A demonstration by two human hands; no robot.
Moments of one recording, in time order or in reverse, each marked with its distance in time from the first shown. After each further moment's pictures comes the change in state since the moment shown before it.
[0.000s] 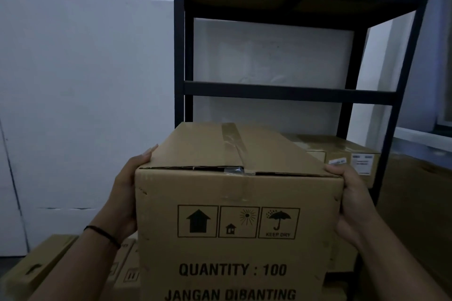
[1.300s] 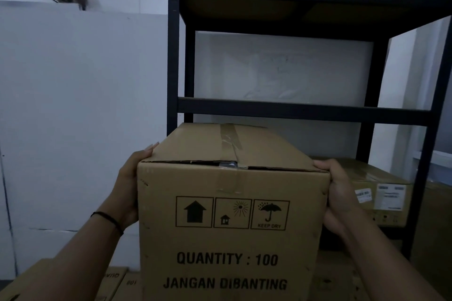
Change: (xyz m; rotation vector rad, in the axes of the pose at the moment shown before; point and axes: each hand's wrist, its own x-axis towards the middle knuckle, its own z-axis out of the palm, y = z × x) left_hand 0.132 -0.008 -0.001 0.039 0.052 0.053; right_hand 0.144 -0.015 -0.004 -0.011 -0.090 -0.055
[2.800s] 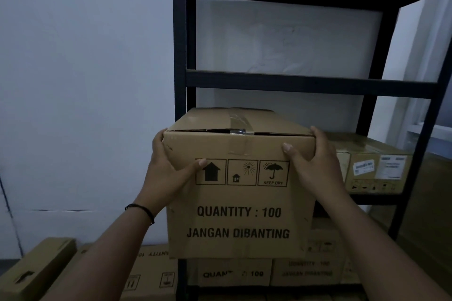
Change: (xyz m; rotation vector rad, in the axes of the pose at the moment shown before) left_hand 0.014 -0.045 -0.035 0.765 0.223 0.296; right_hand 0.003 0.052 0.048 -1.014 0.370 -0.354
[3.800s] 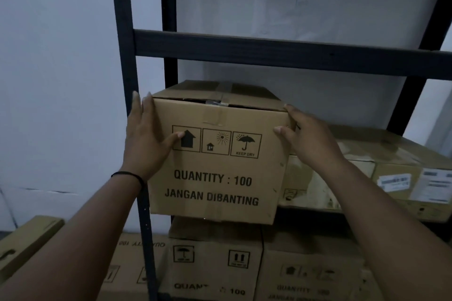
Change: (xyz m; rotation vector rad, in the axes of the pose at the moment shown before) left_hand 0.125 -0.055 0.120 0.538 0.235 0.133; right_hand 0.196 0.101 0.040 -0.281 -0.220 -0.252
